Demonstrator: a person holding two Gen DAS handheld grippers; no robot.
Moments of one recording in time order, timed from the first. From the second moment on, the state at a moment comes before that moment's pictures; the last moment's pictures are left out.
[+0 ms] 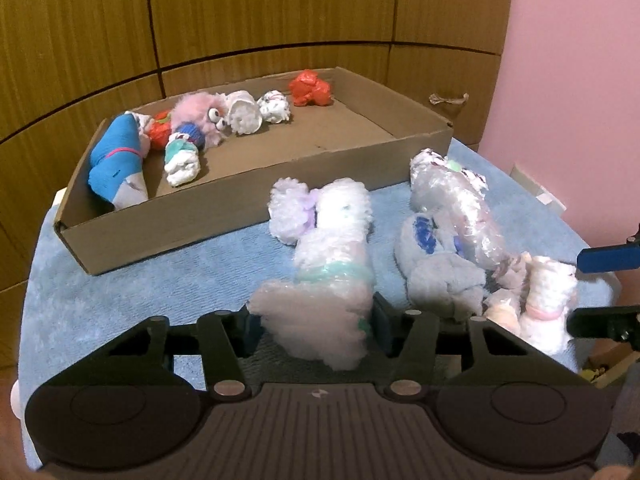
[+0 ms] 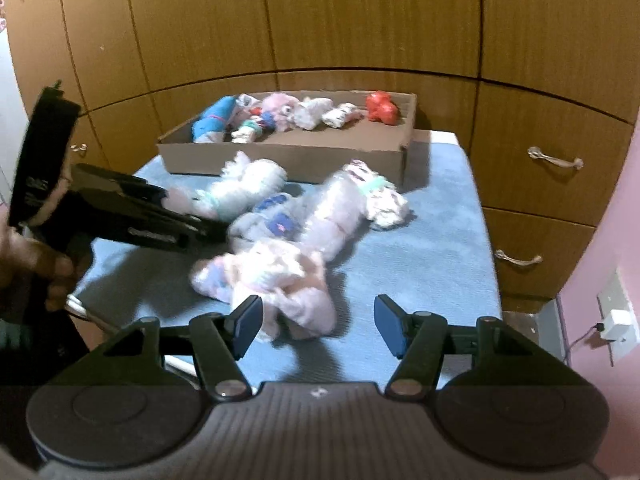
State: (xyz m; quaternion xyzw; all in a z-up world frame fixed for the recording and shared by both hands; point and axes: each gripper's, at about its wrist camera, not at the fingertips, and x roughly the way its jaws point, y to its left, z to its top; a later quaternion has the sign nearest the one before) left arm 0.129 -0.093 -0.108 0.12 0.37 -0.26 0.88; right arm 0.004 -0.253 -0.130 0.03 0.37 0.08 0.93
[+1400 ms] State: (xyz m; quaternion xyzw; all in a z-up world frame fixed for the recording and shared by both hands) left arm 0.131 -0.059 -0.100 0.11 0.36 -0.24 0.90; right arm 0.012 -0.261 -0.135 0.03 0.36 0.07 0.93
